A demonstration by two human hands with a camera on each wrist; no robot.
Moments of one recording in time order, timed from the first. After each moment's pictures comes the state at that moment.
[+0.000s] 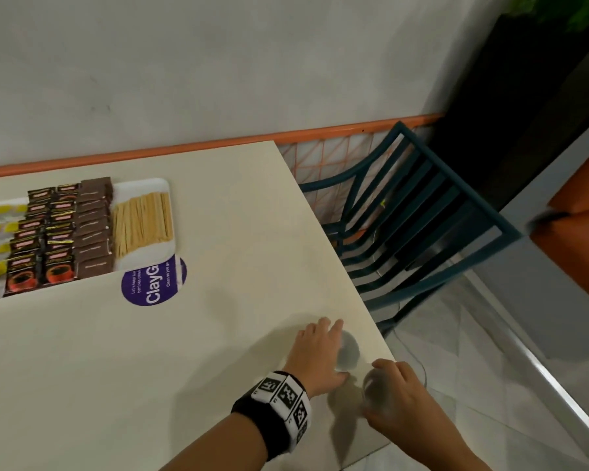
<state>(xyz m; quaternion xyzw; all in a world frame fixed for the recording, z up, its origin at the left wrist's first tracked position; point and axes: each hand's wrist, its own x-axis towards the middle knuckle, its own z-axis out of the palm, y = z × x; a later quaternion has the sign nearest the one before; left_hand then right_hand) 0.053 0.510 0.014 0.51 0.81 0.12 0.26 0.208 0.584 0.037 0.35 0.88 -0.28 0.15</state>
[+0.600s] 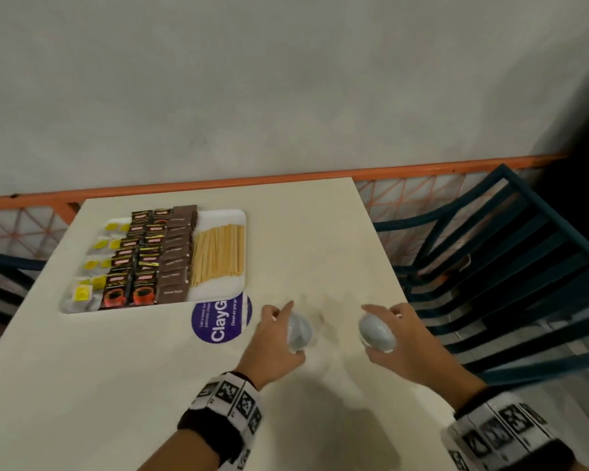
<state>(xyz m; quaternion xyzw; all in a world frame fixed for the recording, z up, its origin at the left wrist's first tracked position) -0.108 0.444 0.032 0.25 0.89 0.31 0.23 0.009 0.647 0.068 0.15 0.95 -0.25 0.07</state>
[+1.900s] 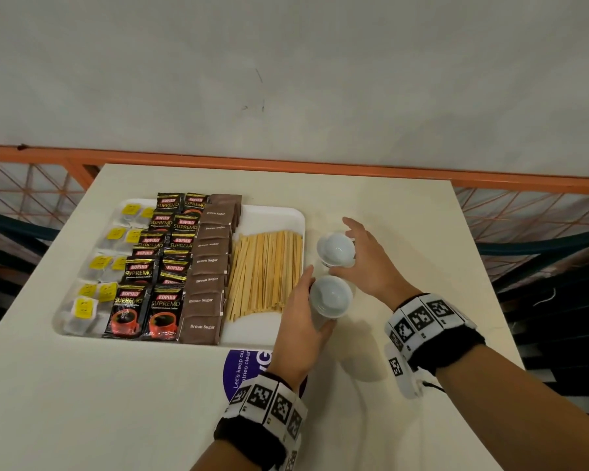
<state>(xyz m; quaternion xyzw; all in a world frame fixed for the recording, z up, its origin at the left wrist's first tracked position) -0.265 0.458 -0.033 0.09 0.81 0.57 0.14 -0.309 0.615 0.007 0.13 0.90 -0.41 0.06</state>
